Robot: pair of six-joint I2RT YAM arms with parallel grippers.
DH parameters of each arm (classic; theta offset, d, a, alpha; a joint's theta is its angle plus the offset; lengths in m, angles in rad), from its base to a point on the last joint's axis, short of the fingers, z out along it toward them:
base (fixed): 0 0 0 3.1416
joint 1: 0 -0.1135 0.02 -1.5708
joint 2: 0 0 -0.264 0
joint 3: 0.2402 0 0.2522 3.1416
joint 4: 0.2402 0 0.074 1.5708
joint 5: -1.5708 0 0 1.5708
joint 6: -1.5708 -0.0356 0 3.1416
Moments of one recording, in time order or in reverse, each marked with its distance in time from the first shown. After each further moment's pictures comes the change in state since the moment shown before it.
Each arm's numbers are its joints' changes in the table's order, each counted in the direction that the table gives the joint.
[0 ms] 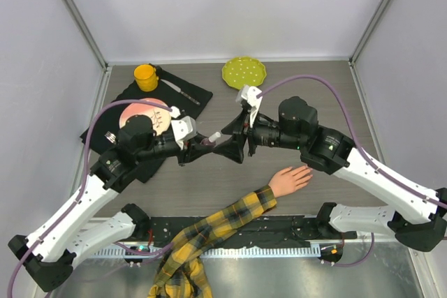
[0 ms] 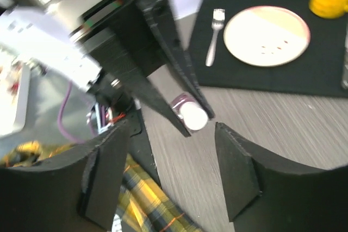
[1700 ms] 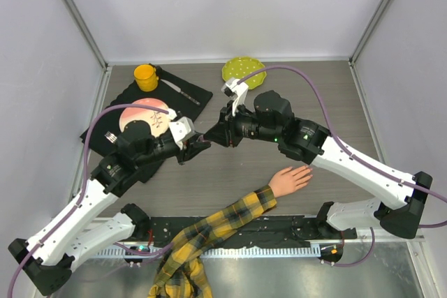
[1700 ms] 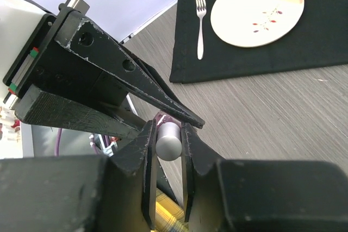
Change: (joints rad) left arm -0.003 0.049 -0.080 -0.075 0.147 -0.007; right arm 0.001 -0.168 0.056 -0.025 -0.152 -0.198
